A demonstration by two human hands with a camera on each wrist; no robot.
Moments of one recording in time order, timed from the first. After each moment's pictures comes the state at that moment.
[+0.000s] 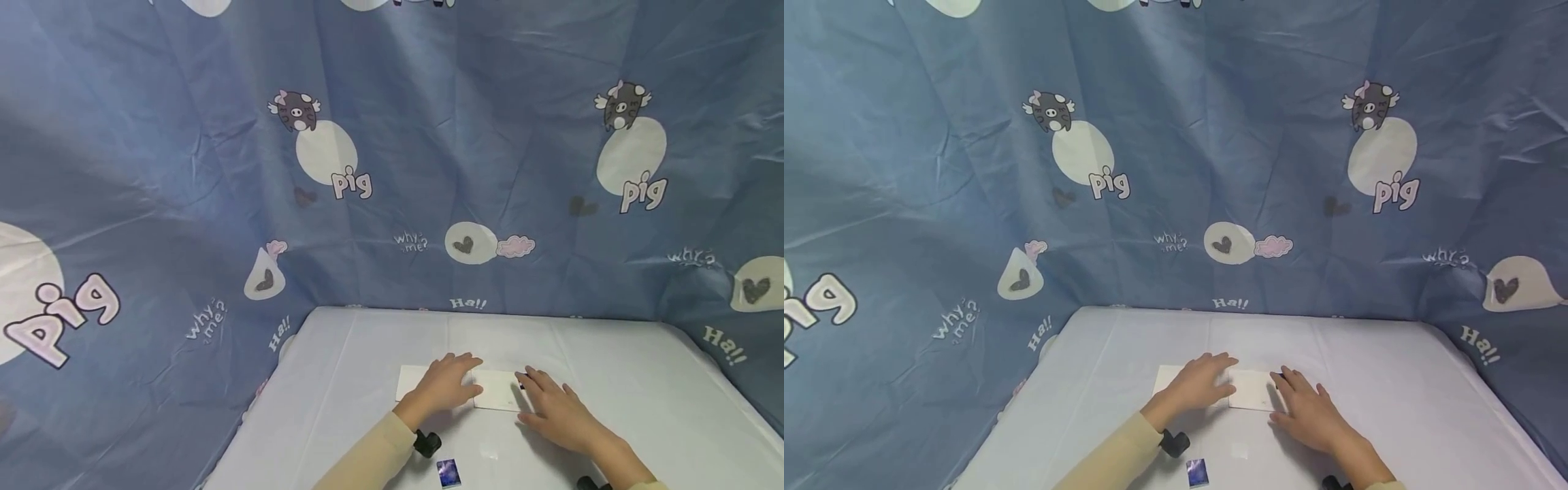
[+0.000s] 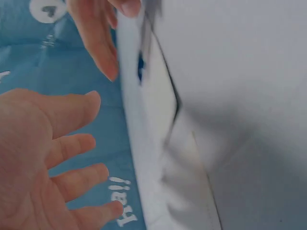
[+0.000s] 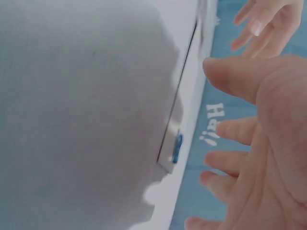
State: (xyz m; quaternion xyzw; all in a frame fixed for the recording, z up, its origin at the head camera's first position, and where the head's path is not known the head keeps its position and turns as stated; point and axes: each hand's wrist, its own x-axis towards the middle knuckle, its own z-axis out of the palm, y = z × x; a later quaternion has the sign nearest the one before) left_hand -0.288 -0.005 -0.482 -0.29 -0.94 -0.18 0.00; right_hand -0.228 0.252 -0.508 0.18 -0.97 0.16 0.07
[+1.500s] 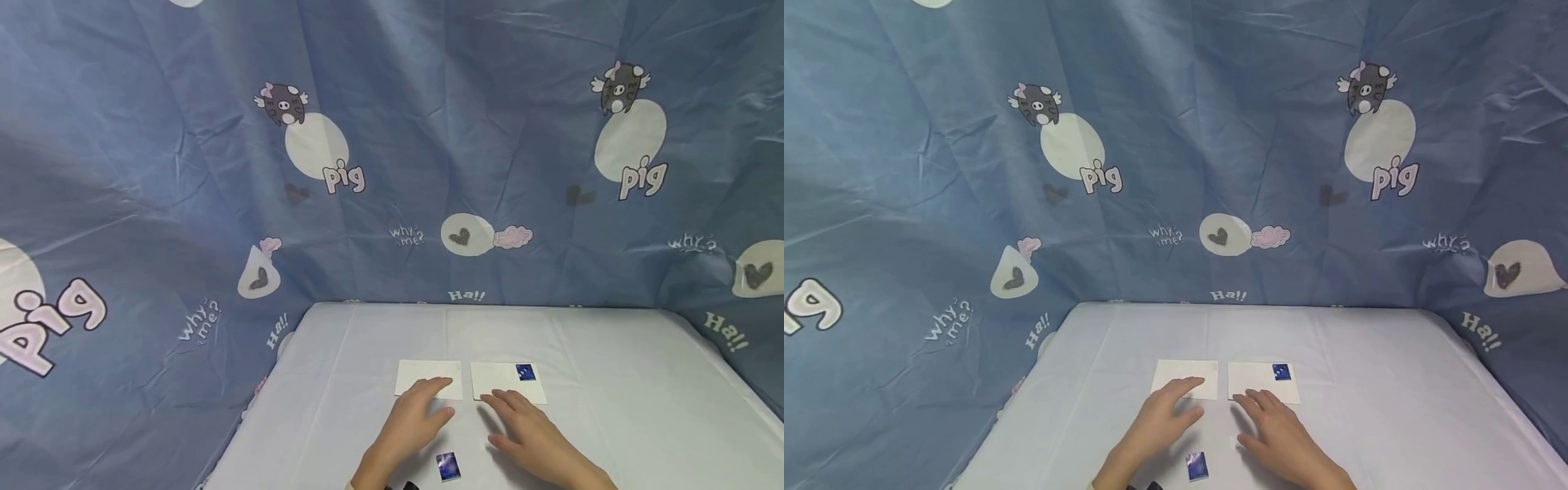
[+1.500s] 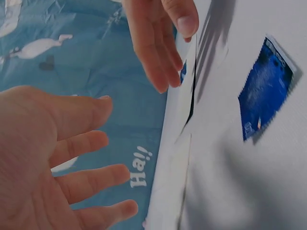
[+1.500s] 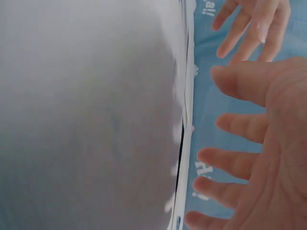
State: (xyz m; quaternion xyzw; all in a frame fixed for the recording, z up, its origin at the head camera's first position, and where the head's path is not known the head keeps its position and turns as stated) left_hand -0.216 -0.062 -0.491 -0.24 -0.90 -0.35 0.06; right_hand -0.189 0.196 -0.520 0.26 -0.93 0.22 0.14
